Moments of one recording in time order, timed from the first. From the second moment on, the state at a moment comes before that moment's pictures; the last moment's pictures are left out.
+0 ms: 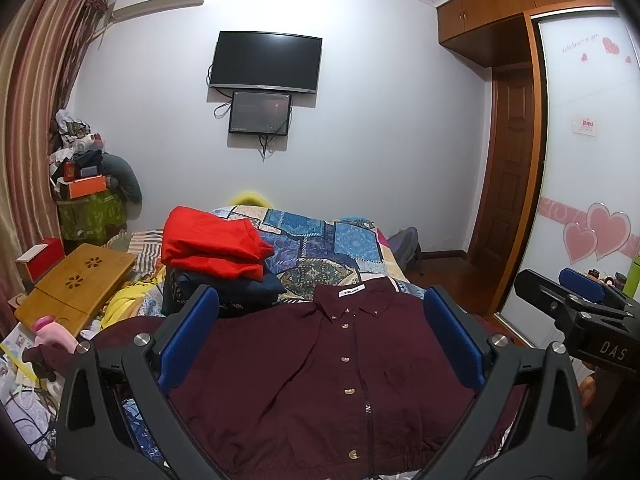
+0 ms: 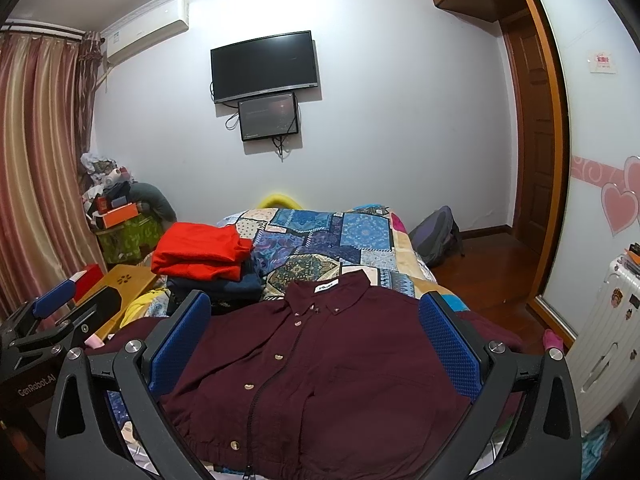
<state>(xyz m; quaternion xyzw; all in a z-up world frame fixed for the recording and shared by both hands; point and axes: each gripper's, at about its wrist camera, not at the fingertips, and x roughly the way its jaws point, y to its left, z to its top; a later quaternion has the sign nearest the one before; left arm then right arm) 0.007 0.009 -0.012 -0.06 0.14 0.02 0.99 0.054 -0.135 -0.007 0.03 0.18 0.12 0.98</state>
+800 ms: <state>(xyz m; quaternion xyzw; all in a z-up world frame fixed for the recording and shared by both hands) 0.007 0.009 -0.011 -0.06 0.14 0.02 0.99 0.056 -0.137 -0.006 0.03 0.18 0.12 0.98</state>
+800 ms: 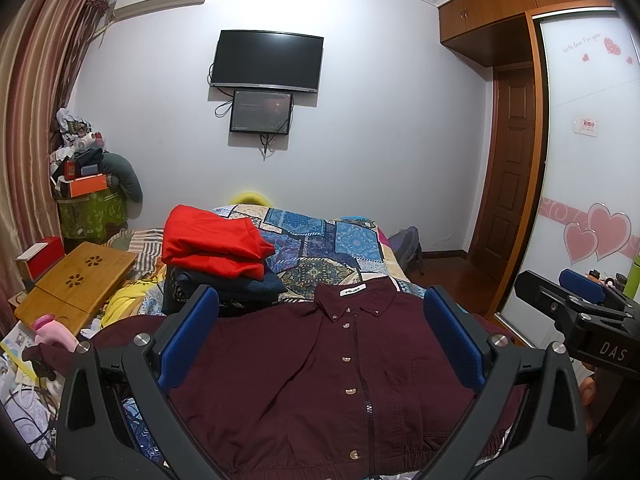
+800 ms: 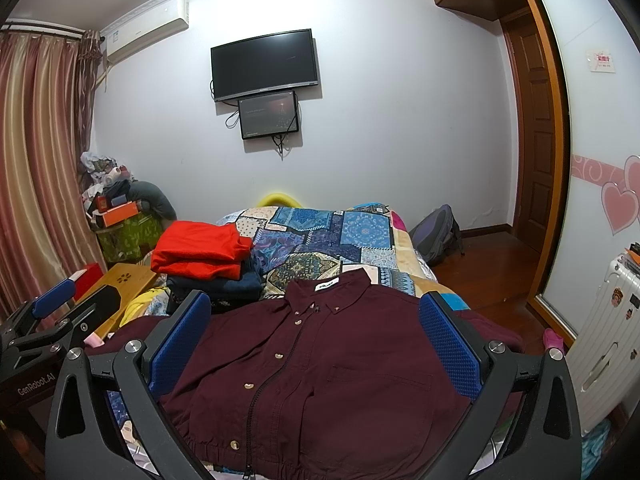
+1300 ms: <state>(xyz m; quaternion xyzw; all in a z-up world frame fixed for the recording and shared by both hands) 0.007 0.009 -0.012 -0.06 0.14 0.02 0.99 0.056 -0.135 -0.007 0.03 0.18 0.12 0.97</state>
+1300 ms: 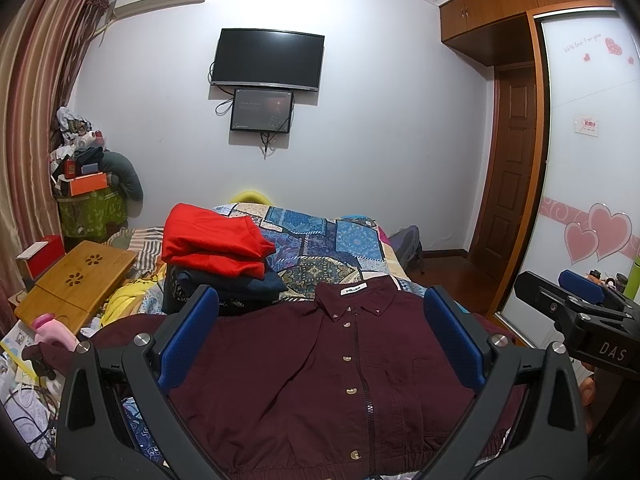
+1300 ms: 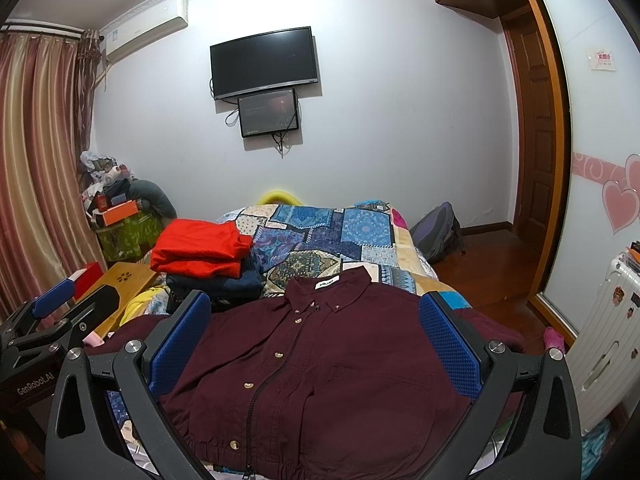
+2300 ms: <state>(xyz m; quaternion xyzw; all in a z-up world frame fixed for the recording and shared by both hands) 0.058 0.125 -0.044 -0.08 0.19 0.22 0.95 0.120 -0.139 -0.047 0.05 0.29 0.12 0.95</state>
